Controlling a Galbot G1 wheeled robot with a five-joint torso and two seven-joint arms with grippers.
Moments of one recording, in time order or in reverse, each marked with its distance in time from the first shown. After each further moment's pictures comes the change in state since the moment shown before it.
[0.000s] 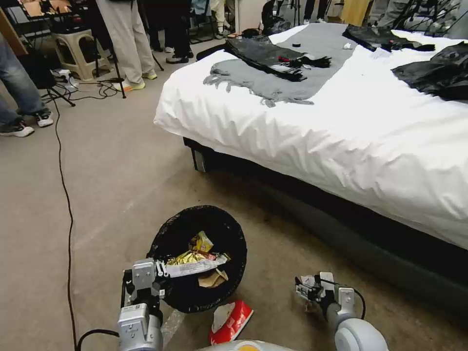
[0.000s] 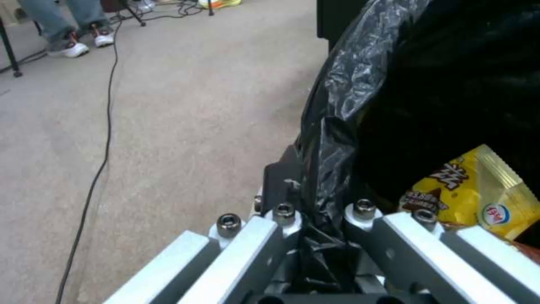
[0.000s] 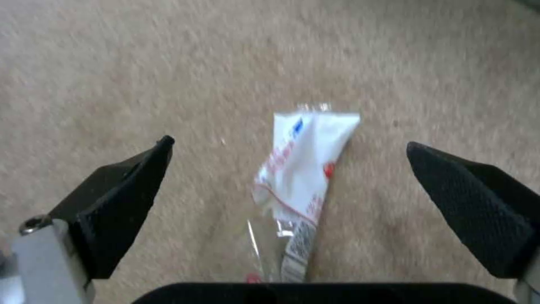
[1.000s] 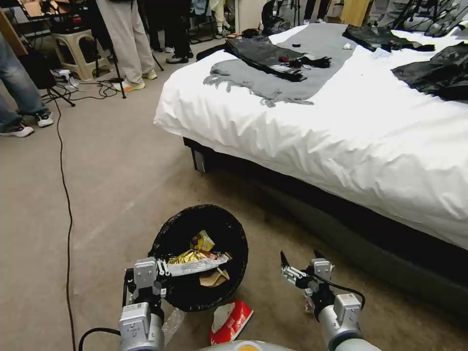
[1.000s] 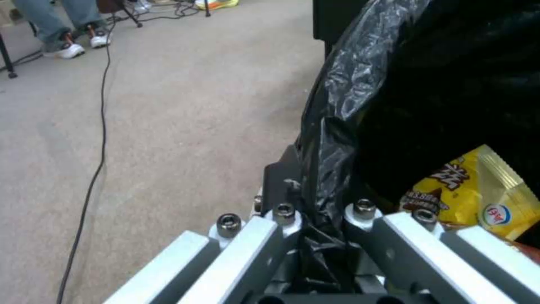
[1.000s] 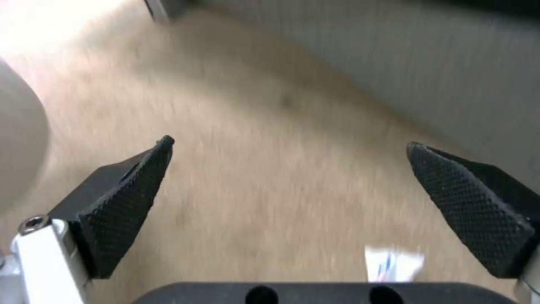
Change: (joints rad) left arm -0.008 0.003 0.003 0.002 -0.002 0.002 0.004; right arm -0.170 -0.003 -0.058 0.362 -0.096 0.147 0.038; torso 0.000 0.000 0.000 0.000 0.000
